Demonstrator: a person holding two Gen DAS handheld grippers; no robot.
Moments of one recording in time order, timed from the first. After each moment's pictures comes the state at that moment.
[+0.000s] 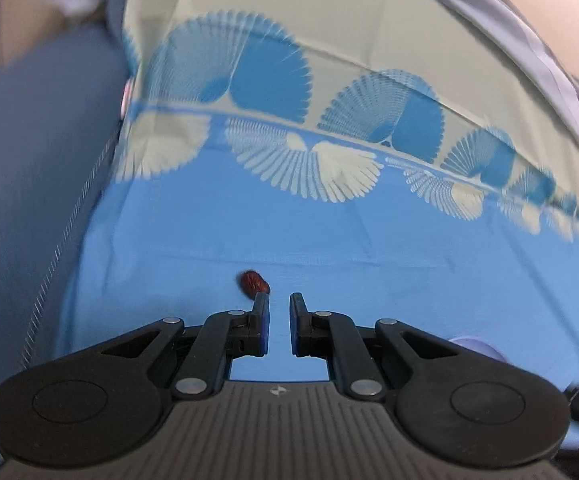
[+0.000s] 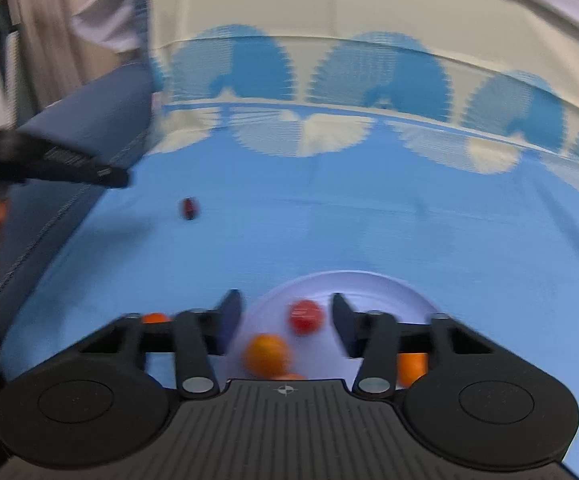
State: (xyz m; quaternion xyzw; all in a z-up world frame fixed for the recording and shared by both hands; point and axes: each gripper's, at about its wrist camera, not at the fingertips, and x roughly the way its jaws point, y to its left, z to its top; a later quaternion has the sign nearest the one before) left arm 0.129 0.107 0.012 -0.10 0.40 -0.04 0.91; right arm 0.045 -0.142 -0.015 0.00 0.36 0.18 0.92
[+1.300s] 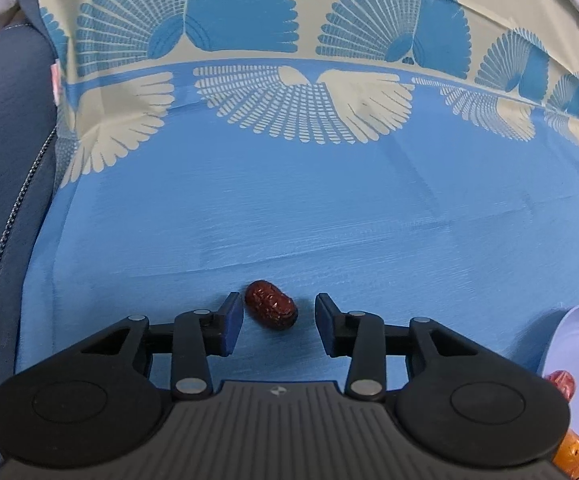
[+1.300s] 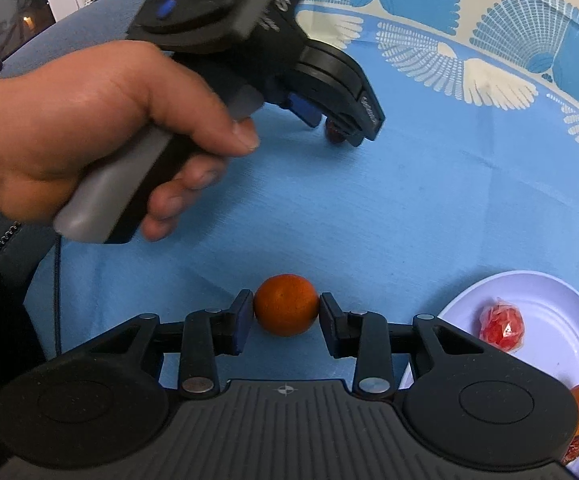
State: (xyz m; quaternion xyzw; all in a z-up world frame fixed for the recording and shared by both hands) left arm 0.219 0.080 -0.077 0.04 0.44 -0.05 0.89; right arm 0.076 -0.020 -0.062 -0.08 0.44 0.29 0.84
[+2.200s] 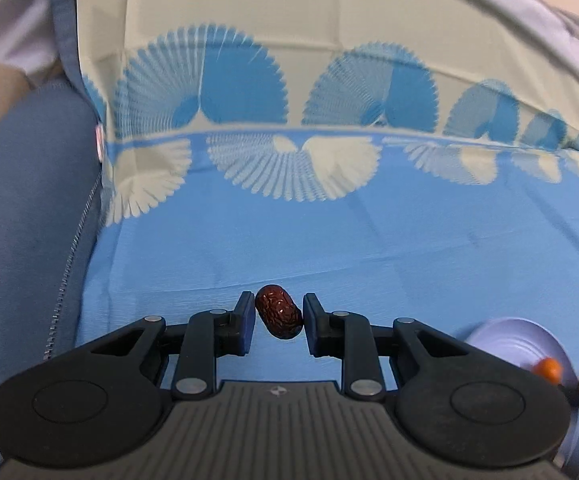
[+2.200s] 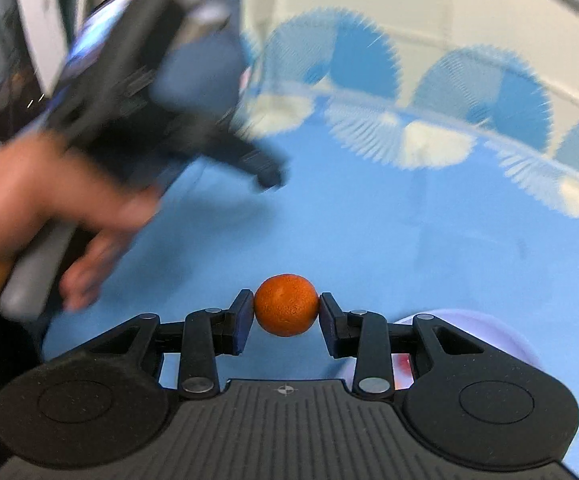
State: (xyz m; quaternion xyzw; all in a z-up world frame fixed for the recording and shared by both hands) left arm 0.141 0.062 0.014 0.04 0.38 -0.04 0.92; right arm 0.062 -0.075 0.001 -0.04 0.36 0.25 0.90
